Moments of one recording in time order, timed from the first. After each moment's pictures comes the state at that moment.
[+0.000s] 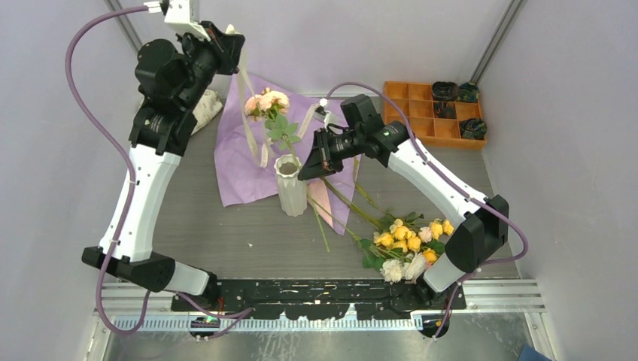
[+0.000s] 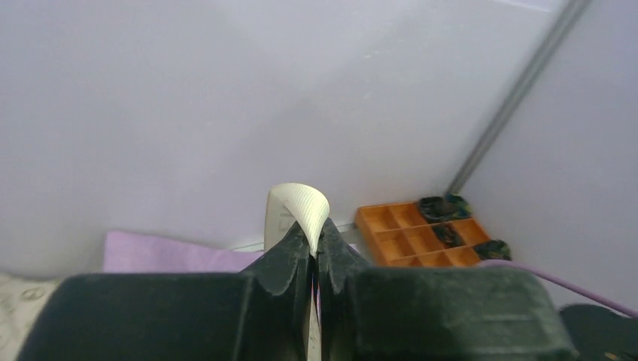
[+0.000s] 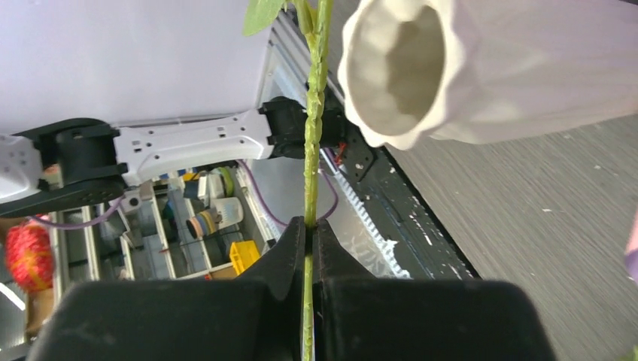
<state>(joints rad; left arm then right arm) -0.33 1.41 1.90 -0.27 0.11 -0.24 0.61 1.58 1.53 -0.64 -0.84 0.68</state>
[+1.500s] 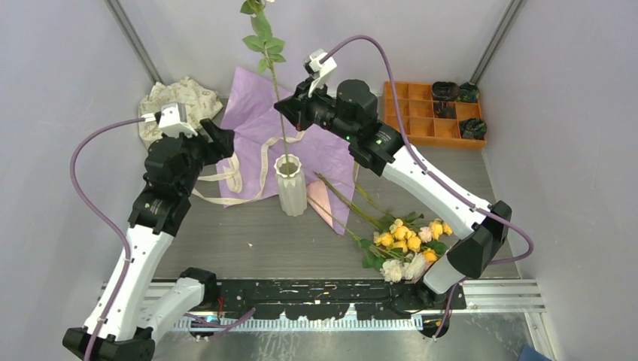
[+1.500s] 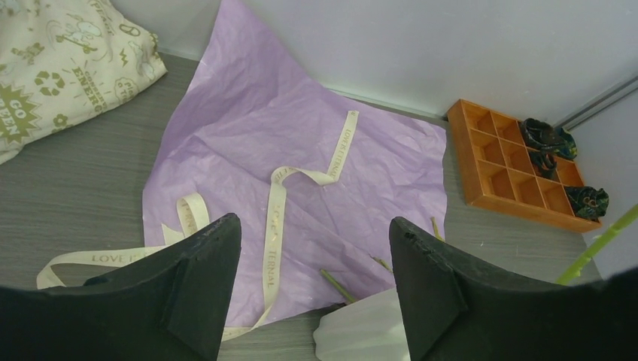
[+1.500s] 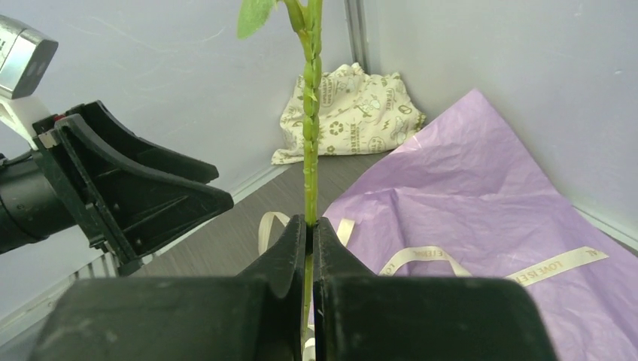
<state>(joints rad) -0.25 0.85 1.03 -0.30 -0.15 -0.39 0.78 1.56 1.65 -0.05 -0.16 0.21</state>
